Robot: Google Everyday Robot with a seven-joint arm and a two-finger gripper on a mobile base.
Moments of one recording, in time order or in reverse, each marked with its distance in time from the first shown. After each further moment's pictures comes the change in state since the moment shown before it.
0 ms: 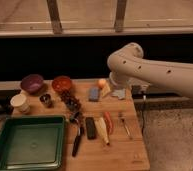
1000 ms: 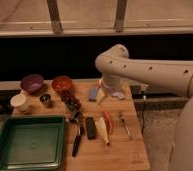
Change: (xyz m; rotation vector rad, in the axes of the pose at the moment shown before) arm 0.021 0.039 0.027 0.020 0.195 -0.120
